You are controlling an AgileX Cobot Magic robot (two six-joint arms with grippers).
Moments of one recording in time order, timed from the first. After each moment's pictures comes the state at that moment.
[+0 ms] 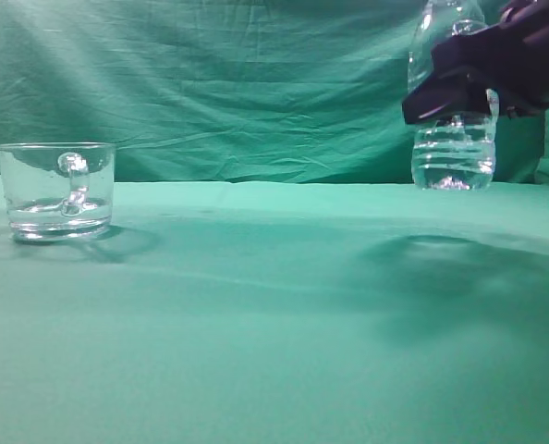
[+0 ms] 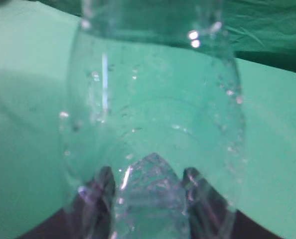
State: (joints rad) left arm -0.03 -0.02 0.02 -0.09 0.35 0.11; right arm 0.19 1.77 -0.62 -0.58 -0.79 0.27
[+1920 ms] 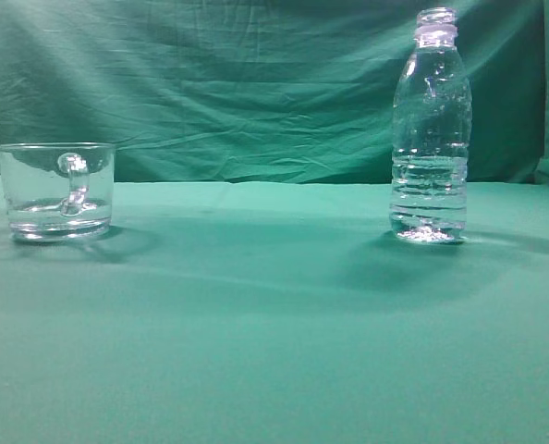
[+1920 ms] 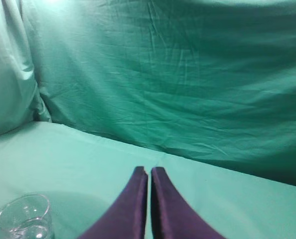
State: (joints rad) left arm -0.03 -0.02 0.02 -0.09 0.35 0.11; right arm 0.19 0.92 -0.62 -1.07 -0.37 1.07
